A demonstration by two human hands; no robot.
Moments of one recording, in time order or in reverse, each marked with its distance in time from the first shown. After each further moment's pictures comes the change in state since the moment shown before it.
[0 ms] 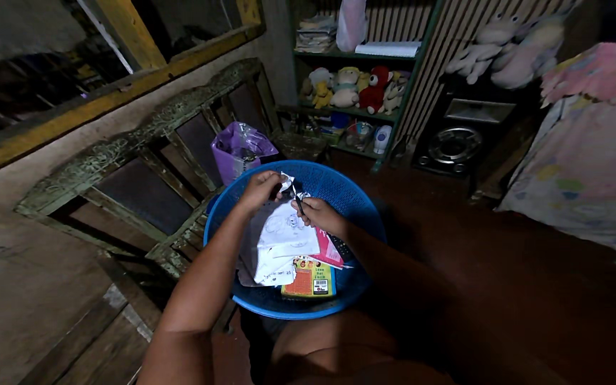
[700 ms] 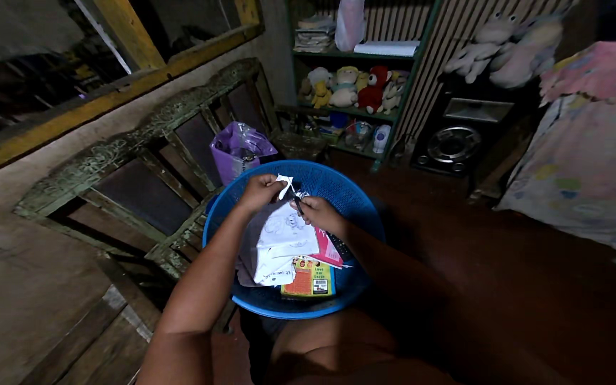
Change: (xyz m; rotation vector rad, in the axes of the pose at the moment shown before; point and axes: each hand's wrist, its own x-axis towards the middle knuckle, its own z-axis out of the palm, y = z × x) left_hand 0.000 -0.002 0.001 0.214 0.028 -0.031; right_hand 0.001 0.002 -0.001 -0.046 0.044 -0.013
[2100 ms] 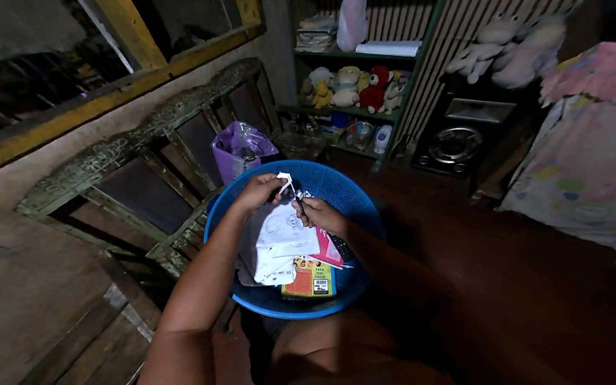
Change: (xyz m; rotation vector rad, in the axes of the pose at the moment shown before) left_hand 0.000 0.003 -0.007 -0.222 -0.120 -0.084; right_hand -0.001 0.001 -0.001 0.171 -0.114 -0.039
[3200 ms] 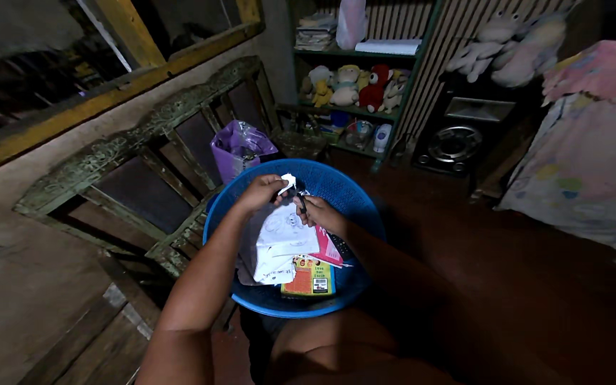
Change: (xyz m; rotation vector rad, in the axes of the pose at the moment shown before) left_hand -0.001 -0.001 0.006 0.058 -0.033 0.019; right_hand 0.002 0.000 0.002 0.016 0.037 0.036
